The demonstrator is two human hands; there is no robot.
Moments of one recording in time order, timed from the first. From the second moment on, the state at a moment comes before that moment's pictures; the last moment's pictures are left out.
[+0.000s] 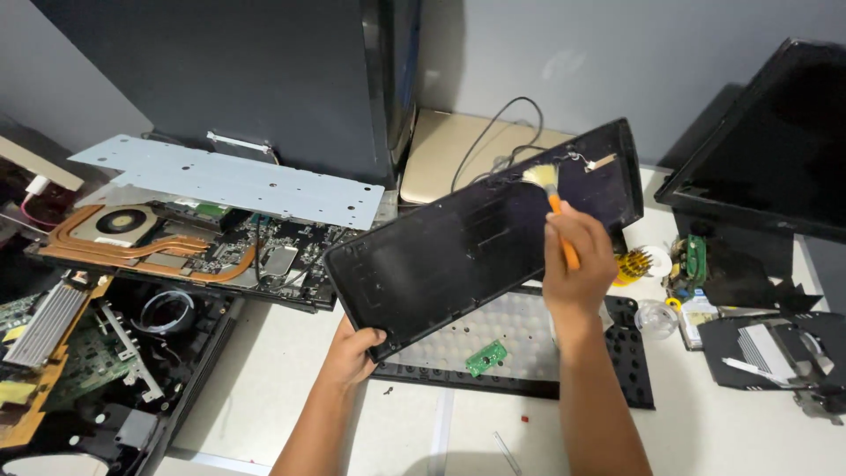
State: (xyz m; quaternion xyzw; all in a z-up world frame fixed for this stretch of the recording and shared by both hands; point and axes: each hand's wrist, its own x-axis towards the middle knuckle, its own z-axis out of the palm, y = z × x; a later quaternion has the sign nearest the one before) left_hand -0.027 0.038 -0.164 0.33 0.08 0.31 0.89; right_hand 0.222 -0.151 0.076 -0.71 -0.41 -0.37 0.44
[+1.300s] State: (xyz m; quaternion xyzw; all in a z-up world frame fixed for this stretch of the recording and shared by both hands) left_hand -0.025 0.050 -0.147 0.33 0.13 0.34 0.87; right_hand 0.270 -0.199 0.044 -0.78 -0.39 -0.22 0.44
